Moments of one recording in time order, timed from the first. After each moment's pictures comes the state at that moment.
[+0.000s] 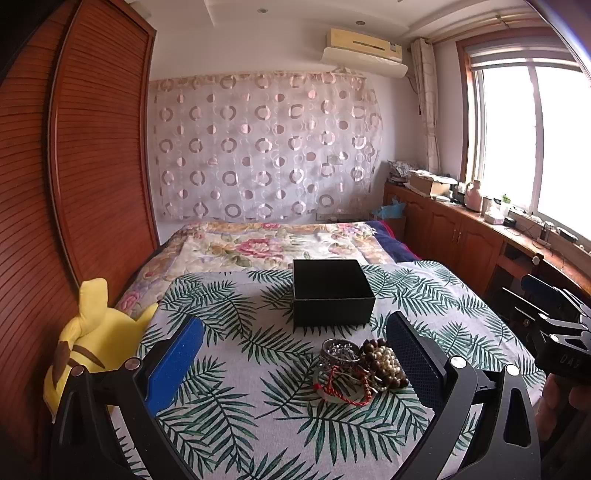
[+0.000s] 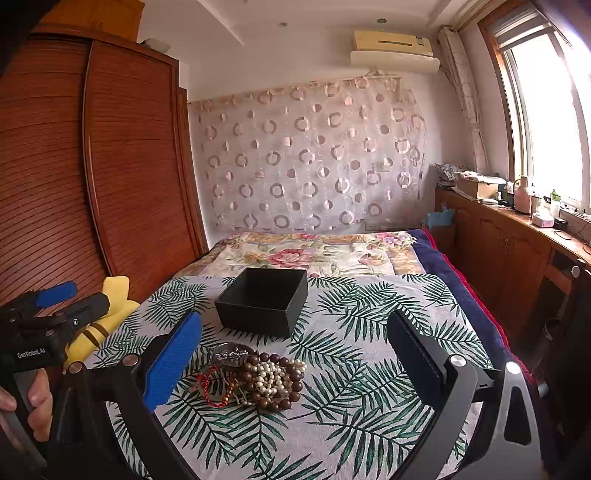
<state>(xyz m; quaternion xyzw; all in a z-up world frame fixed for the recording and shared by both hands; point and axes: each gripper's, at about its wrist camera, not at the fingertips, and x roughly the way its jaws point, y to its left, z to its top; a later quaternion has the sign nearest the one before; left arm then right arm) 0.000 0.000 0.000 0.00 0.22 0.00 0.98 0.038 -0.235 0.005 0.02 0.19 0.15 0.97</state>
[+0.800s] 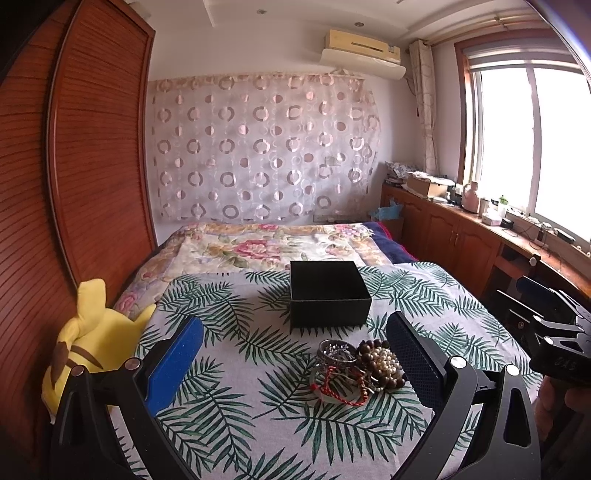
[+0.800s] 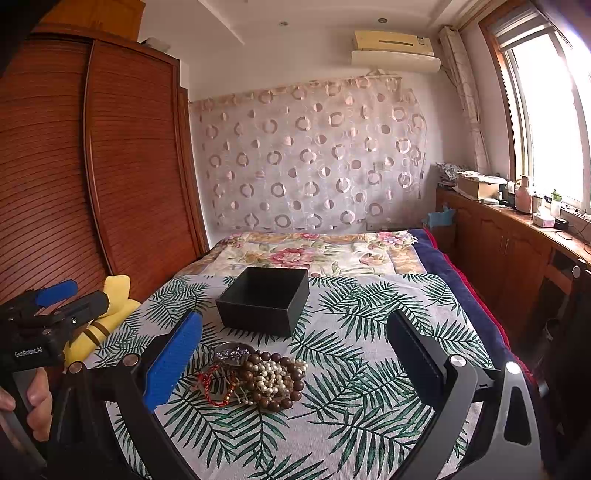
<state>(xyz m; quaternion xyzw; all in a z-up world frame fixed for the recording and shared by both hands) 0.000 -0.011 0.005 0.00 0.21 0.00 0.98 0.036 -0.234 0.005 0.02 0.19 0.15 0.97</state>
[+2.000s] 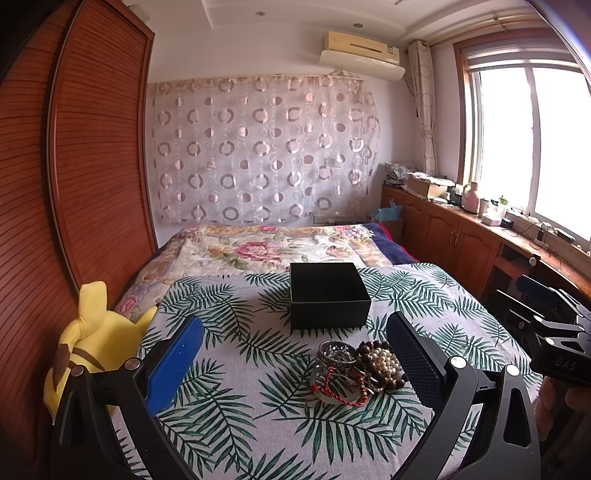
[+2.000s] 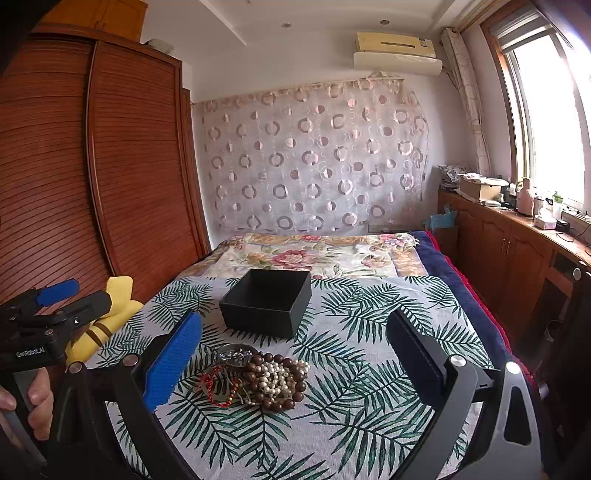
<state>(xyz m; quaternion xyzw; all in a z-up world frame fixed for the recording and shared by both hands) -0.006 -0.008 0.008 0.00 0.21 -0.01 0.98 0.036 -0.232 0.004 0.02 0.19 0.16 0.97</state>
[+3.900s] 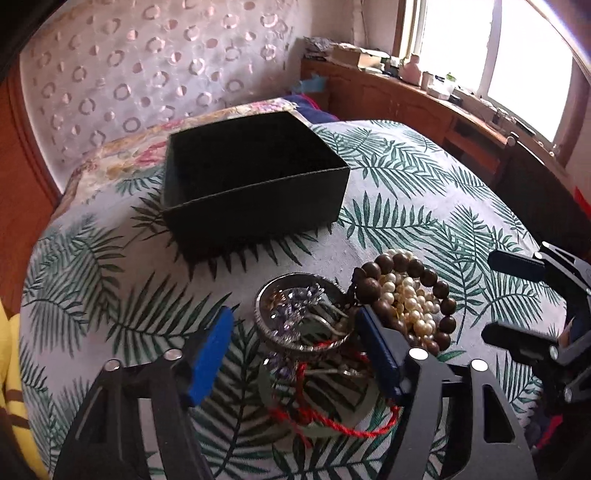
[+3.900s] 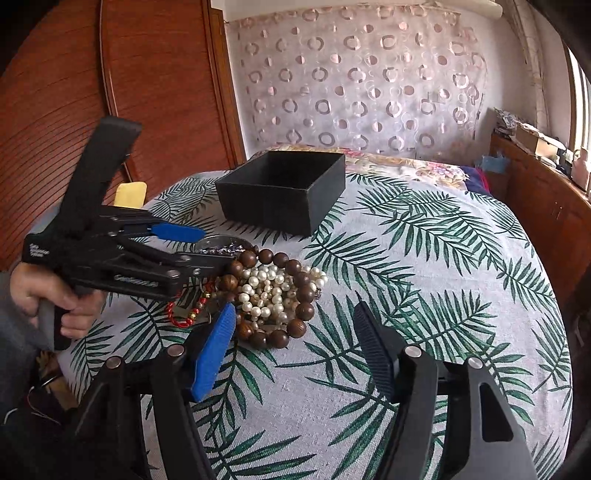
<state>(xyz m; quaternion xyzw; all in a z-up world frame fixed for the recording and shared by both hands) 0.160 -0.040 -0.122 0.06 0.44 -0.18 0.88 0.108 -0.218 -0.102 -0.03 0.34 0.25 0.91</state>
